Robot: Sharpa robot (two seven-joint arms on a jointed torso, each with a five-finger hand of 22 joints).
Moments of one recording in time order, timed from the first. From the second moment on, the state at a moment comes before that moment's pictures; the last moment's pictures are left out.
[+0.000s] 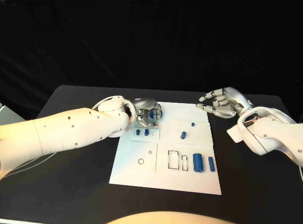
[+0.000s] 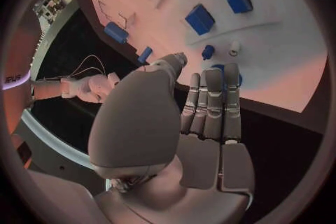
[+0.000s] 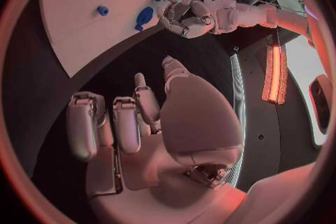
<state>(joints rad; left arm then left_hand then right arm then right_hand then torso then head) 1.20 -0.66 -0.05 1.36 -1.40 -0.14 -0.09 1.50 -0.29 0.39 0.28 0.29 0.76 0.15 0.46 0.41 0.80 0.12 0.64 0.27 1.07 0.06 1.16 0.64 0.17 0.83 0.16 0.99 0.78 1.25 -0.89 -0.12 1.56 -0.87 -0.56 0.02 1.30 -0.14 0.06 0.29 0.29 0.90 0.15 0.24 0.32 1.34 0.07 1.26 1.31 1.47 0.00 1.51 1.31 0.02 1.47 0.10 1.42 1.31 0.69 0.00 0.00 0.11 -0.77</state>
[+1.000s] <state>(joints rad) 1.20 -0.62 -0.06 1.31 -1.46 -0.07 -0.14 1.53 -0.27 0.45 0.27 0.29 0.85 0.14 0.43 0.36 0.88 0.10 0.64 0.23 1.17 0.04 1.31 0.78 0.17 0.87 0.15 1.06 0.86 1.25 -0.89 -0.12 1.56 -0.88 -0.57 0.02 1.30 -0.14 0.06 0.29 0.29 0.90 0.15 0.24 0.31 1.33 0.06 1.23 1.29 1.47 0.00 1.51 1.31 0.02 1.47 0.10 1.41 1.31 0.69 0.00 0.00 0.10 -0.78</state>
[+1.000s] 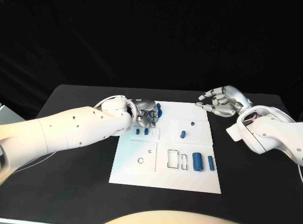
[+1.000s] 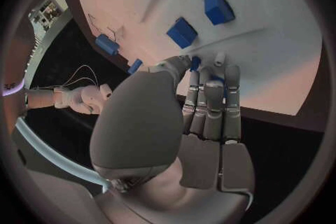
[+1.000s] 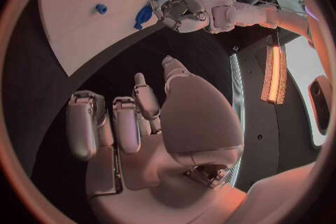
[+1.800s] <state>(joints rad) 1.20 -0.61 -0.06 1.30 -1.46 -0.05 -0.14 1.57 -0.24 0.52 0.21 0.27 0.91 0.14 0.42 0.34 0.95 0.08 0.64 0.22 1.21 0.02 1.36 0.84 0.17 0.92 0.13 1.14 0.94 1.25 -0.88 -0.12 1.56 -0.88 -0.57 0.02 1.30 -0.14 0.07 0.29 0.29 0.90 0.15 0.24 0.31 1.33 0.06 1.23 1.29 1.47 -0.01 1.51 1.31 0.02 1.47 0.10 1.41 1.31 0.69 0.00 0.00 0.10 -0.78</state>
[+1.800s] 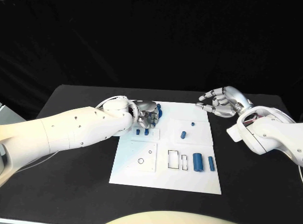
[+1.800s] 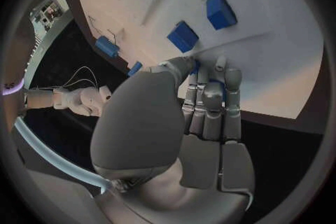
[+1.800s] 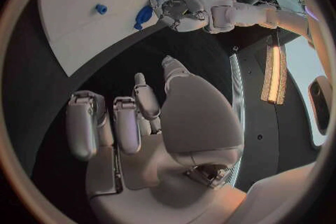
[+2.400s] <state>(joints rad) 1.20 -0.64 -0.05 1.31 -1.43 -0.16 -0.09 1.54 -0.23 0.59 0.13 0.27 0.97 0.14 0.37 0.34 1.02 0.07 0.54 0.19 1.27 0.01 1.39 0.90 0.17 0.95 0.12 1.21 1.02 1.25 -0.88 -0.12 1.56 -0.88 -0.57 0.02 1.30 -0.14 0.07 0.29 0.29 0.90 0.15 0.24 0.31 1.33 0.06 1.23 1.29 1.47 -0.01 1.51 1.31 0.02 1.47 0.10 1.41 1.31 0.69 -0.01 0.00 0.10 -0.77</state>
